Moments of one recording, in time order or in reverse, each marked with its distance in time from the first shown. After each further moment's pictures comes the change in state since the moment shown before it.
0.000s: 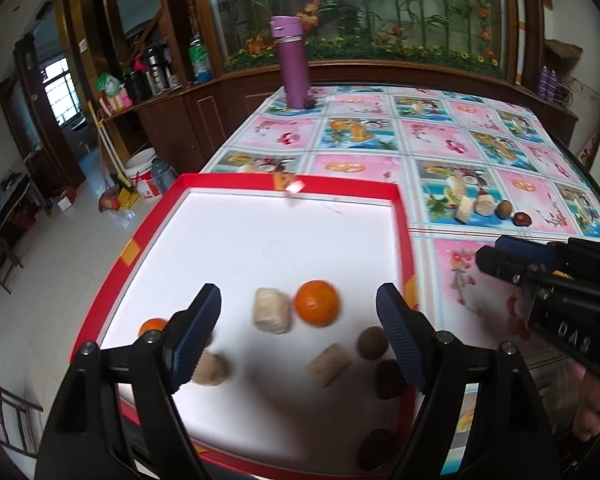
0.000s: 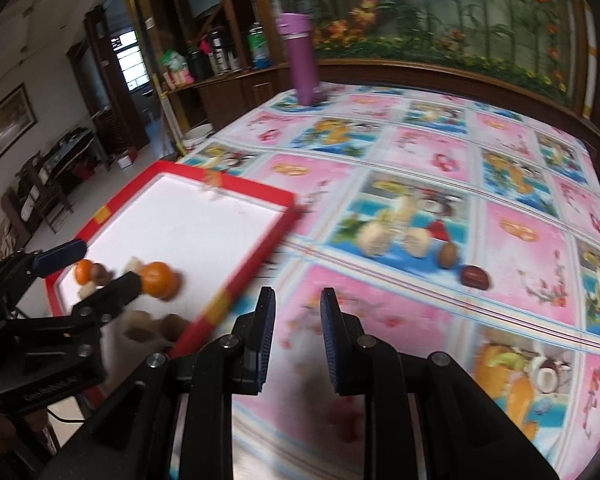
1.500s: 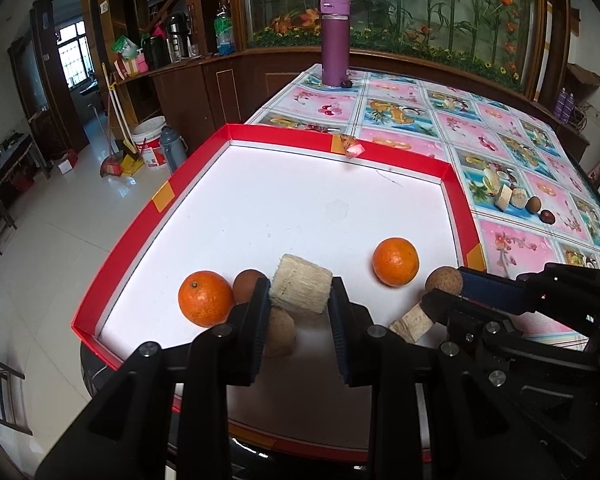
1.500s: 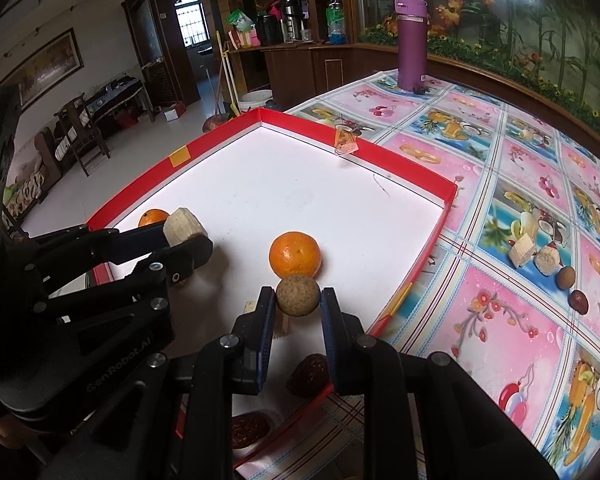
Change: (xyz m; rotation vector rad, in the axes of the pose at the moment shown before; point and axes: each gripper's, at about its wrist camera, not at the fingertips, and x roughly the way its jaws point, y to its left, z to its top) left arm 0.016 0.061 -0.032 -0.124 0.051 -0.019; right arm 0.031 0.115 -0.012 -0.195 0.082 0.126
